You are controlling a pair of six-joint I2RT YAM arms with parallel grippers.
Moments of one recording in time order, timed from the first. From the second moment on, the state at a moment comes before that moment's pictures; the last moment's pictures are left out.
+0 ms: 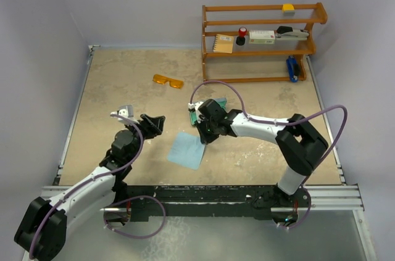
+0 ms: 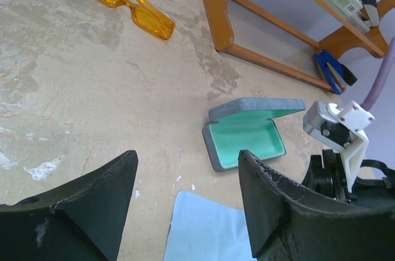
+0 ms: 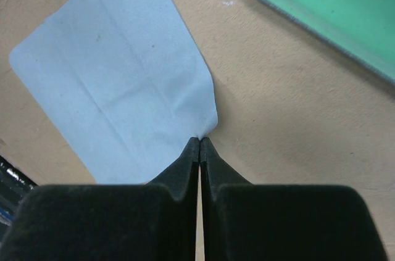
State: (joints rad) left arm -0.50 0.75 0.13 0.51 -0.24 -0.67; right arm 0.83 1.68 0.99 -0.32 -0.12 0.22
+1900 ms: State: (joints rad) left arm -0.54 1.35 0.29 0.62 0.10 -0.52; right arm 0.78 1.78 1.07 -0.31 -0.12 0.16
